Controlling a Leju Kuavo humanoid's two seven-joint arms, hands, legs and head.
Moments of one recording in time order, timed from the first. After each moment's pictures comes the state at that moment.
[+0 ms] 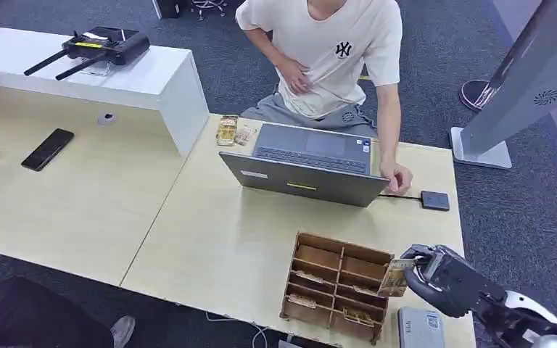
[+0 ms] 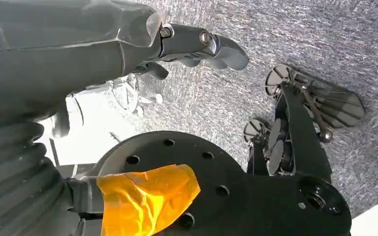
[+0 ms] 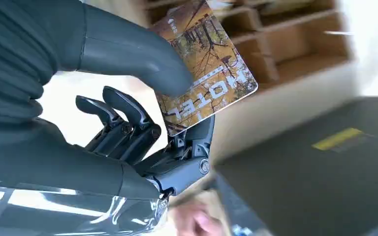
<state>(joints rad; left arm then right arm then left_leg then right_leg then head) -0.01 -0.03 -0.31 -0.02 0.73 0.05 0.00 -0.27 -0.67 0.60 -1.64 -0.20 0.16 0.10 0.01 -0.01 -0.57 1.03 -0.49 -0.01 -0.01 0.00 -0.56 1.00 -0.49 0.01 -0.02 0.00</state>
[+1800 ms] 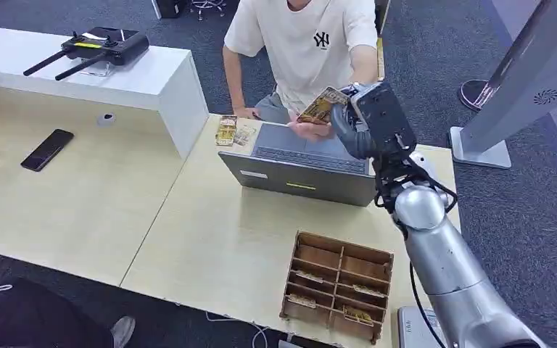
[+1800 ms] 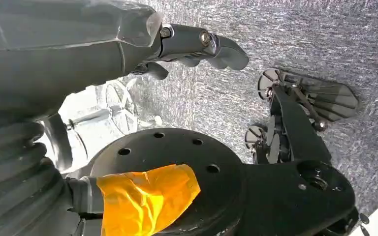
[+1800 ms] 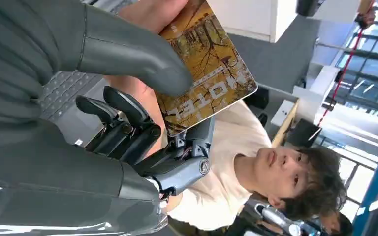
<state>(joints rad) -0.04 -0.02 -0.49 -0.02 0.76 0.05 -0.01 -0.82 0.08 0.57 -1.00 0.06 -0.13 -0.05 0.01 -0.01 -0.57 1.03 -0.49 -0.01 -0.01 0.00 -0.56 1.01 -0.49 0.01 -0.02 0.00</state>
